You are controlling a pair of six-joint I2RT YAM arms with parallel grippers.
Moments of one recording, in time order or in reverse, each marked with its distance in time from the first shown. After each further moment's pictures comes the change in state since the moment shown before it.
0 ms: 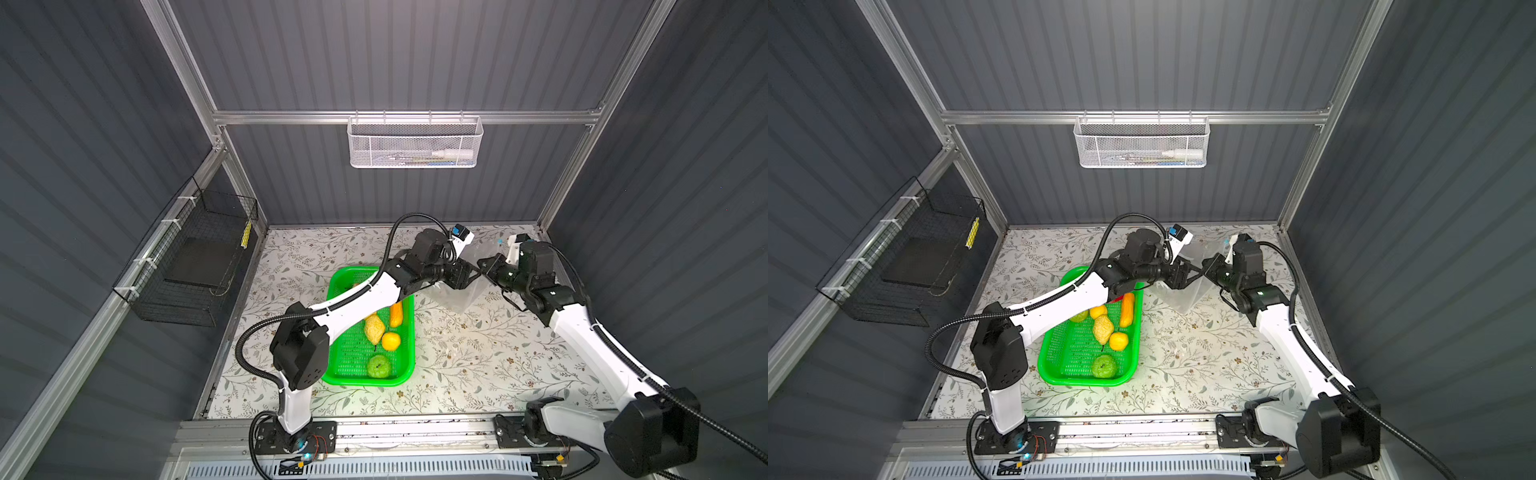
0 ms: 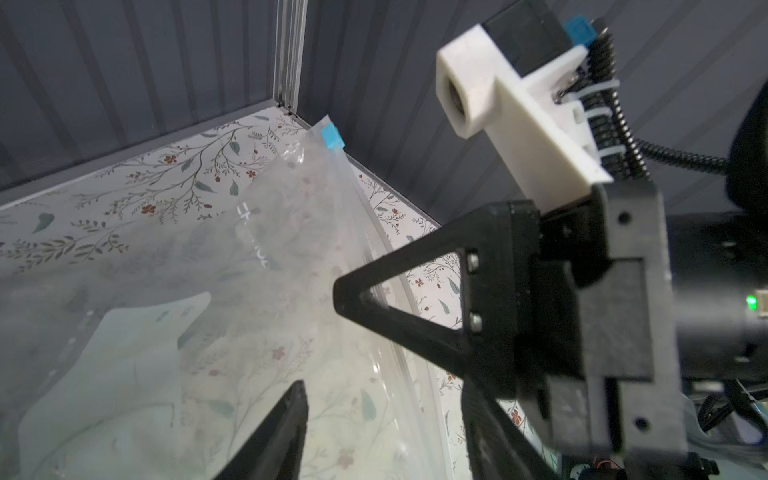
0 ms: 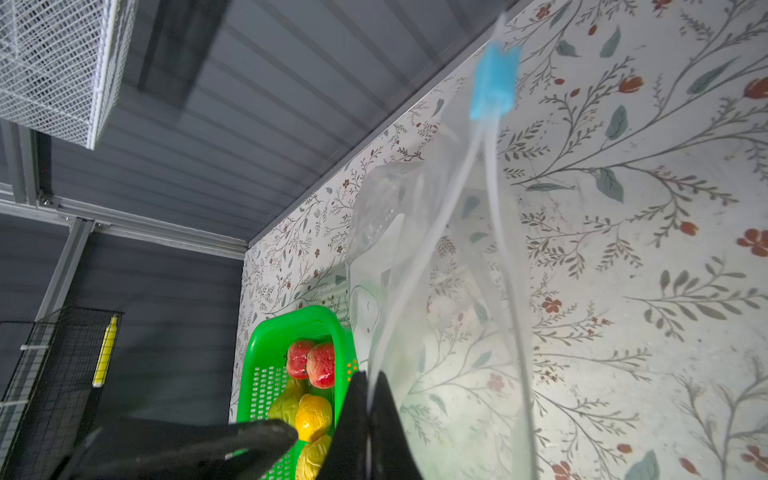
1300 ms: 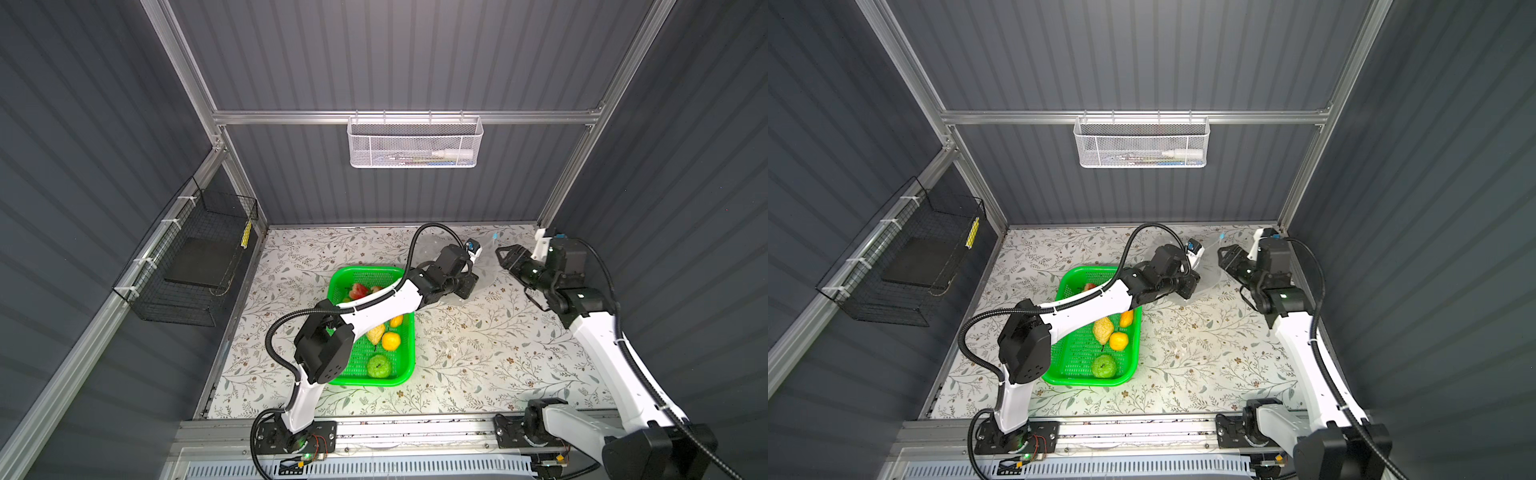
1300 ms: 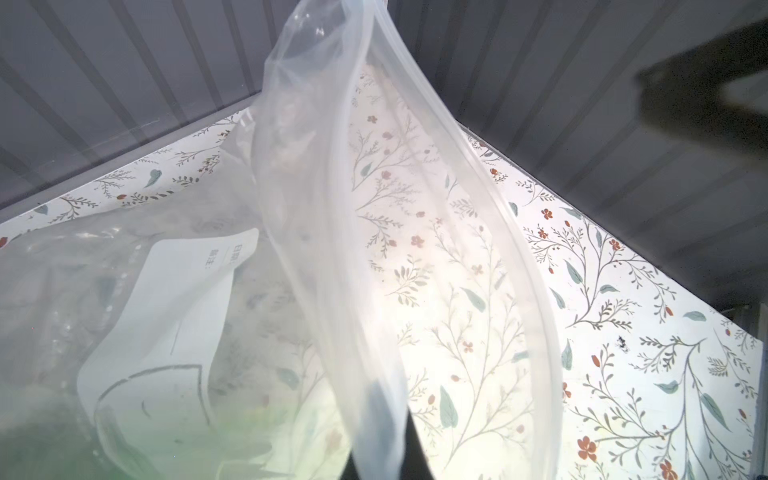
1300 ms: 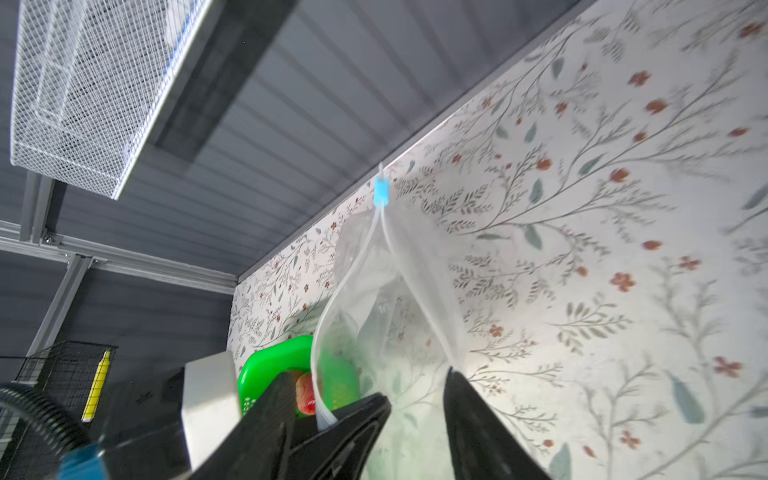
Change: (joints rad) left arm -0.079 0.146 0.090 -0.076 -0.338 0.057; right arm -0.180 -0.140 0.067 -0.156 -0.035 -0.116
